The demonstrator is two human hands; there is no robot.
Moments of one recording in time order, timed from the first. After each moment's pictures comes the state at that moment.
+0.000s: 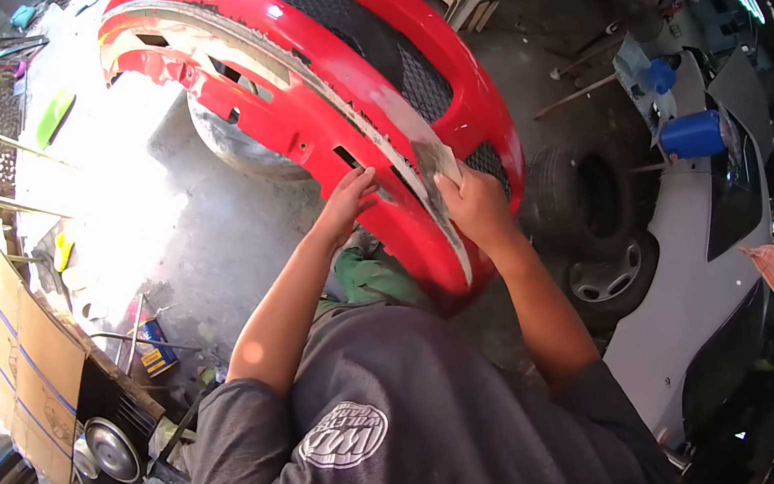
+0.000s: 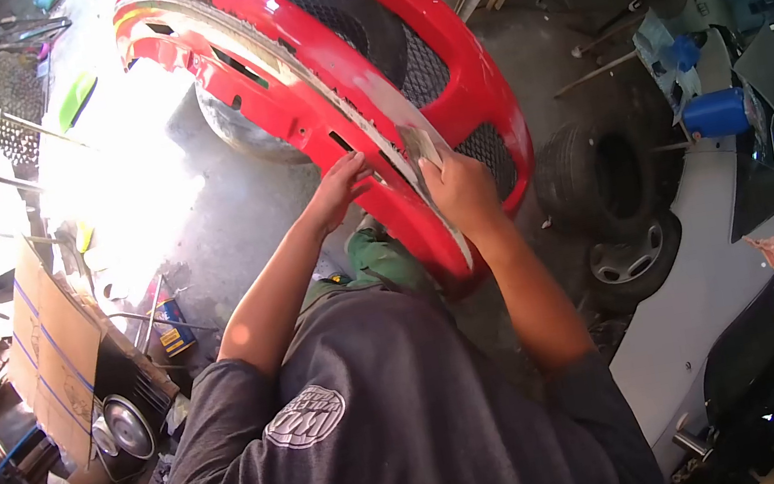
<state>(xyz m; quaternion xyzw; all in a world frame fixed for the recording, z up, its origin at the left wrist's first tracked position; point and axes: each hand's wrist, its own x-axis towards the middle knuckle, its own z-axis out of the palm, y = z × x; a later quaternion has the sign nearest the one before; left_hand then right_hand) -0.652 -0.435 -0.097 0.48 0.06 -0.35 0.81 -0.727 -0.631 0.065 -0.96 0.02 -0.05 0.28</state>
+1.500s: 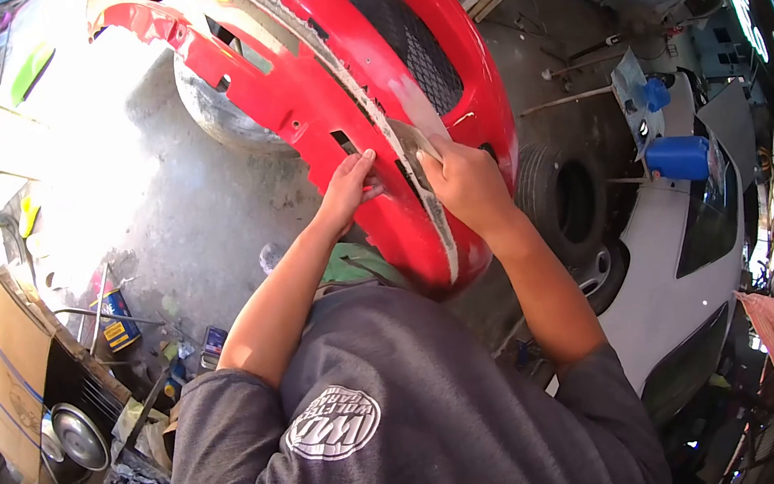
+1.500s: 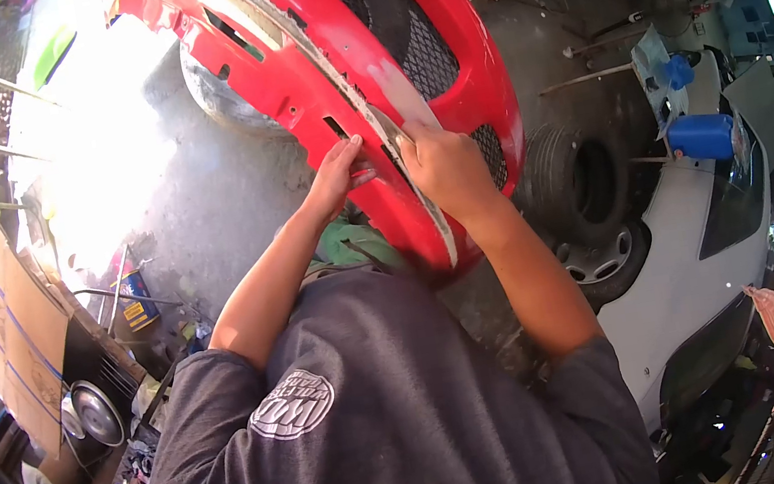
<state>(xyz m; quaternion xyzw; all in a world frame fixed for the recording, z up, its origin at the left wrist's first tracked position) -0.653 -0.449 -0.098 0.42 0.11 -0.35 0.83 -0.678 -0.604 0.091 -0.97 -0.10 -0.03 0.20</state>
